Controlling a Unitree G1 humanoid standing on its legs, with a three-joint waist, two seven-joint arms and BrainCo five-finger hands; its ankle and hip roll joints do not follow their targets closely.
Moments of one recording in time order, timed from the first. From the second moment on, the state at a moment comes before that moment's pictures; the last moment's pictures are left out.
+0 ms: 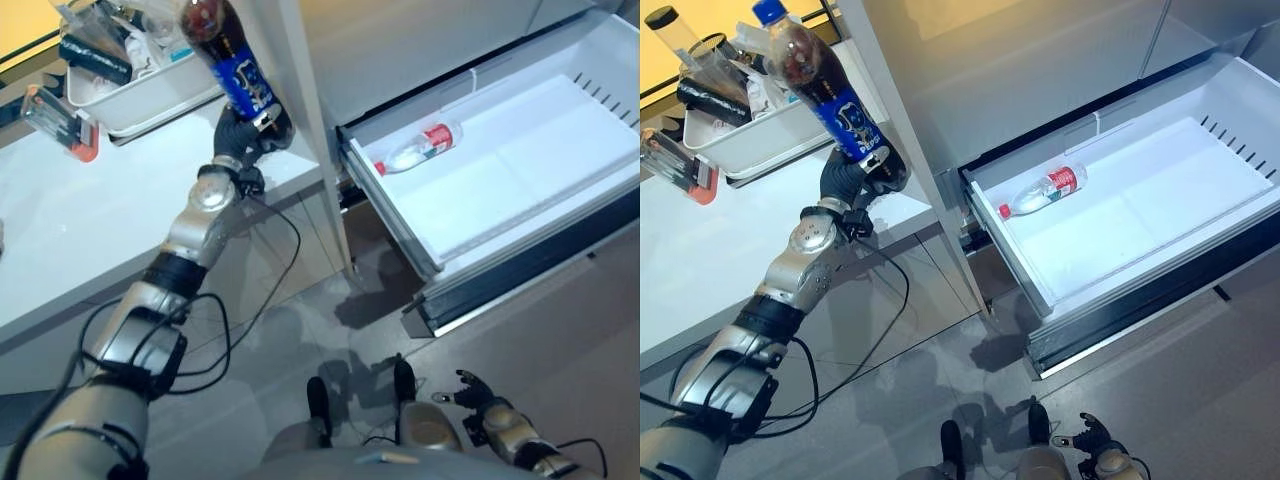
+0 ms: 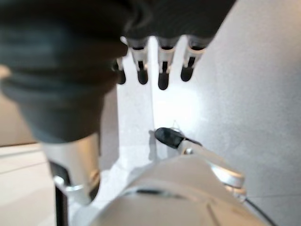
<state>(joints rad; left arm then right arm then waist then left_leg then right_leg) -0.69 0.52 -0.29 0.33 -0.64 -0.09 0.21 -0.08 -0.35 0.28 1.09 0.03 0.00 -0.10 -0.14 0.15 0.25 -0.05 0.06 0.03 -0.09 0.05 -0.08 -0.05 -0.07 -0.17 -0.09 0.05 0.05</state>
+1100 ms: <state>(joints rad) 0.28 0.50 -0.18 -0.16 -0.53 -0.03 -0.09 0.03 -0.36 -0.36 0.99 0.59 -0.13 -0.20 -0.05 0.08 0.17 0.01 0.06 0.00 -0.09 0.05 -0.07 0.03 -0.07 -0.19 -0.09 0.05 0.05</state>
